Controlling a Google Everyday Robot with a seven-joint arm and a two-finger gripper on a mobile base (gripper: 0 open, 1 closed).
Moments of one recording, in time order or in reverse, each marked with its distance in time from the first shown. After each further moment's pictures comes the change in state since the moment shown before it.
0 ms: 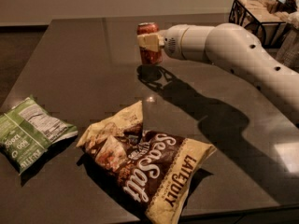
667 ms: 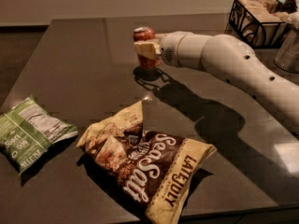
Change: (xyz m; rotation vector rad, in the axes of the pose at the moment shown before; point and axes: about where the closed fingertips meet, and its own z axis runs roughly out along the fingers) arm -0.014 -0.006 0.003 0.010 0.026 -0.112
